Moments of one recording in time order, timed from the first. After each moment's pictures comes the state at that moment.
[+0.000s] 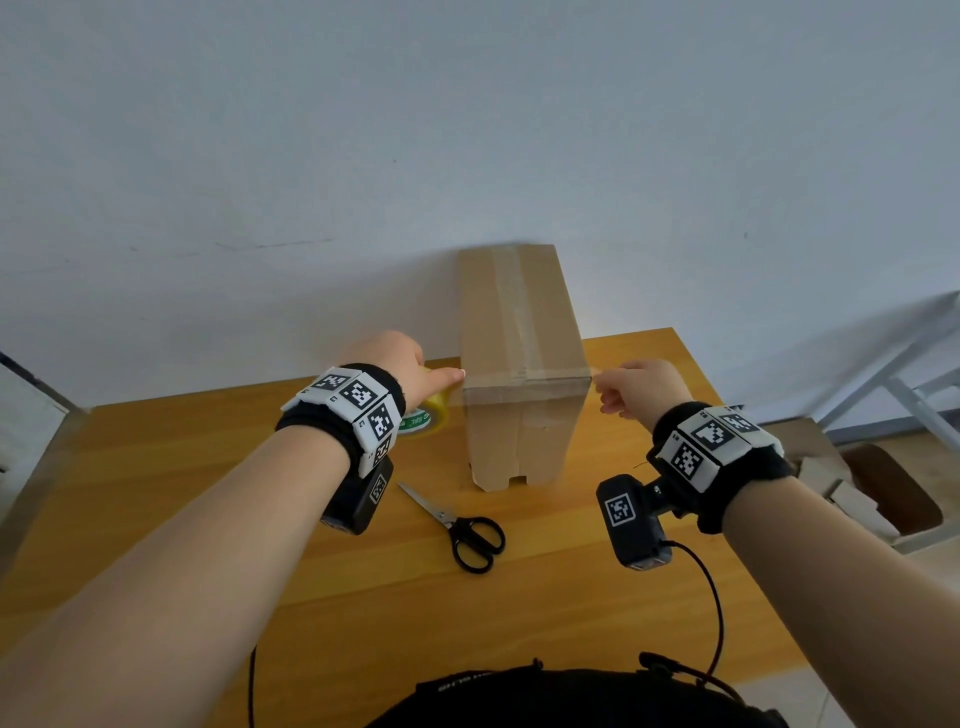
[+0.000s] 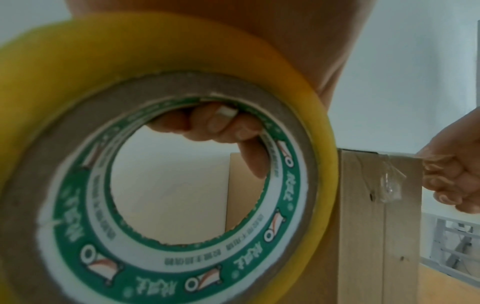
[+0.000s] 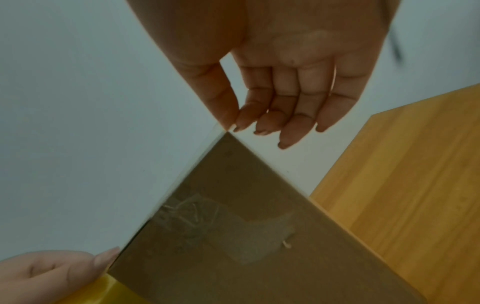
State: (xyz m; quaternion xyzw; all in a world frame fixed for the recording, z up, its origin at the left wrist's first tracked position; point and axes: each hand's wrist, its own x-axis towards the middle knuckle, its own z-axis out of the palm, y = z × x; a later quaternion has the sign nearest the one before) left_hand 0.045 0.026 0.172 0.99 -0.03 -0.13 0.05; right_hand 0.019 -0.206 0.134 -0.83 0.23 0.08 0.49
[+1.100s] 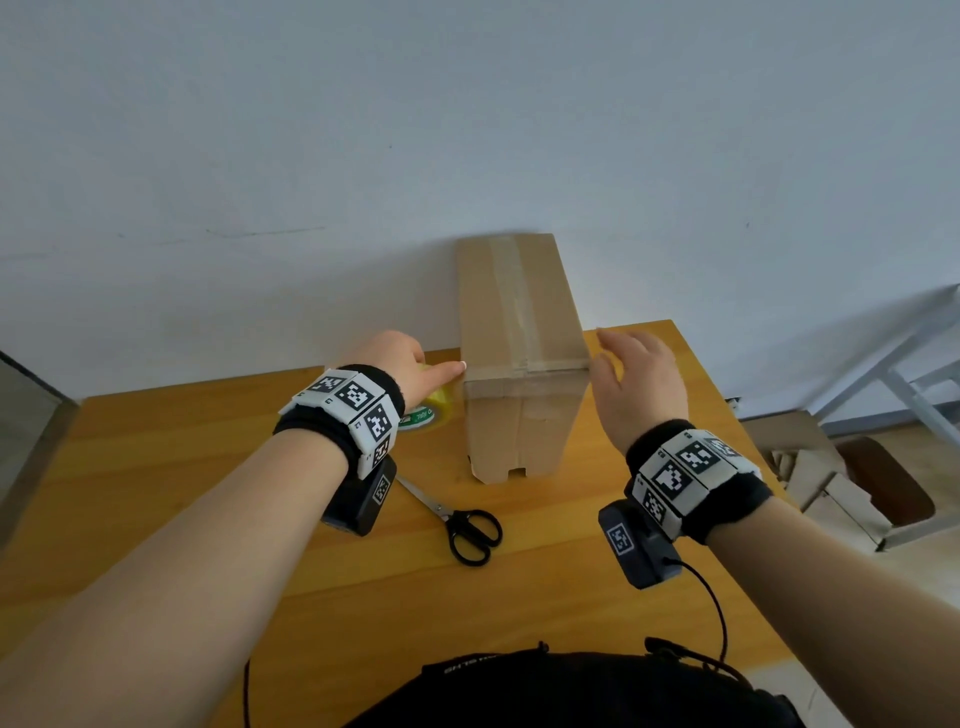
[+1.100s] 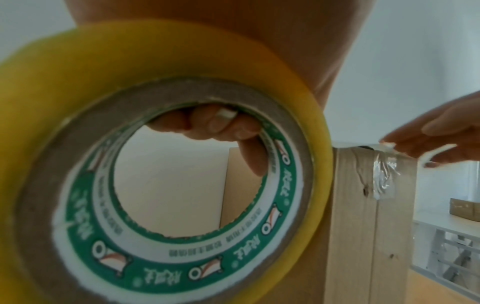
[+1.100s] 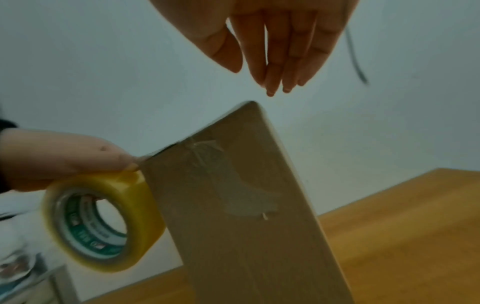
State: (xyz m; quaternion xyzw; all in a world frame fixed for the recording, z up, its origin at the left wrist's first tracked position) left_hand 0.049 0.028 0.155 0.99 -0.03 -0.12 0.09; right_hand -0.002 -0.191 0.126 -0.94 0.07 -0.16 0.29
